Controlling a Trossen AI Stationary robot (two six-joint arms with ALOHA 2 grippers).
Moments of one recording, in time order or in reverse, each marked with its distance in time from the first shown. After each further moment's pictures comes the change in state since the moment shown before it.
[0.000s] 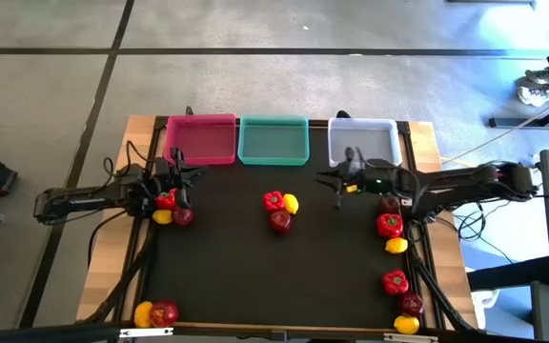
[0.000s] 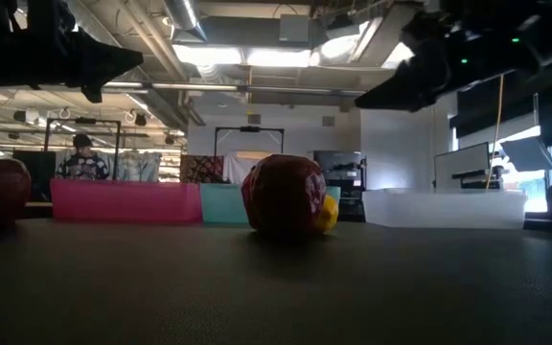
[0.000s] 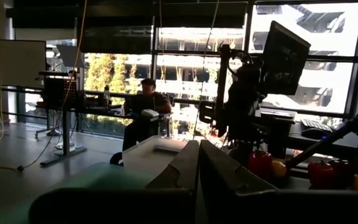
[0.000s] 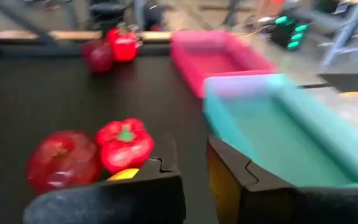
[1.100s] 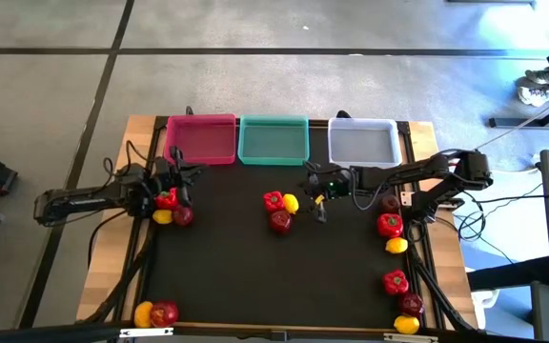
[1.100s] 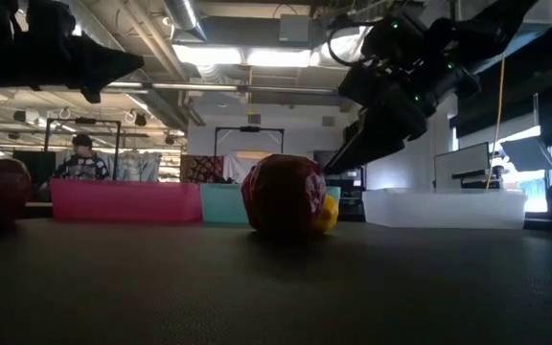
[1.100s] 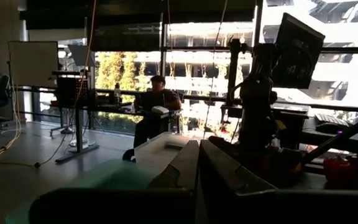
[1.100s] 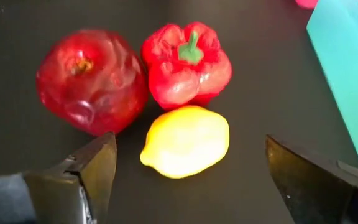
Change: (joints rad) left arm 0.025 -0.002 0.001 -0.036 -0.017 0.022; right arm 0.002 0.417 0.239 -0.213 -0.198 -0.051
